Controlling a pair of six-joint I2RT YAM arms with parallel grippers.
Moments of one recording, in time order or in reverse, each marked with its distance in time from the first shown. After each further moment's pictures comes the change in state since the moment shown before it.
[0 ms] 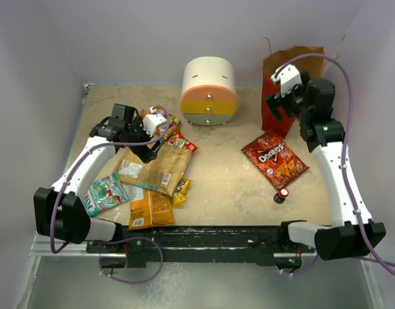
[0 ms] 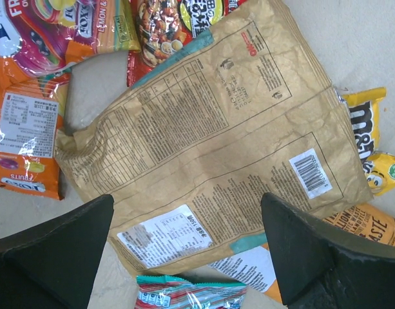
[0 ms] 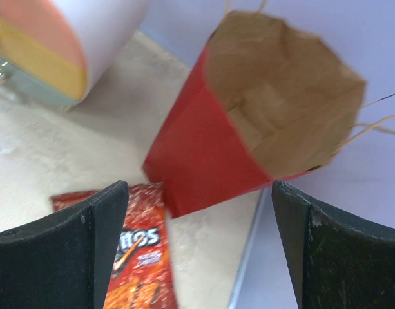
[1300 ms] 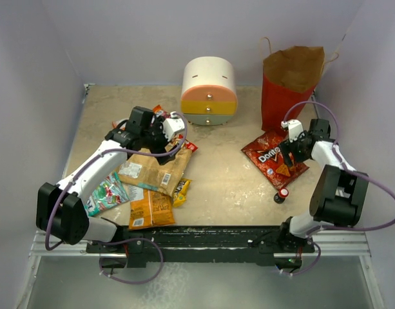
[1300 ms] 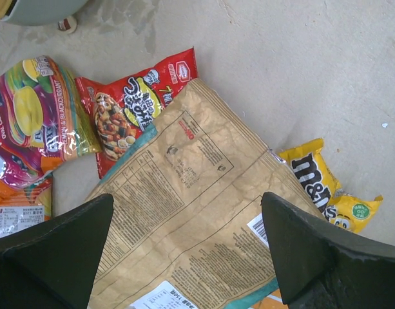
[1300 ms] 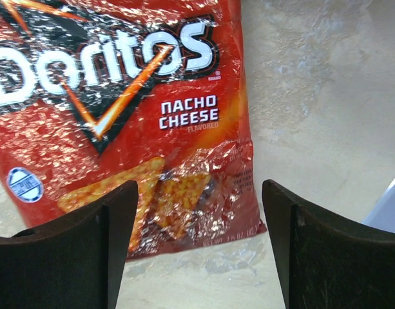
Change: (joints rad) left arm -0.185 0.005 -0.033 0.187 0.051 0.002; right arm -0.360 0.294 -0.383 -0.008 -0.118 -0.142
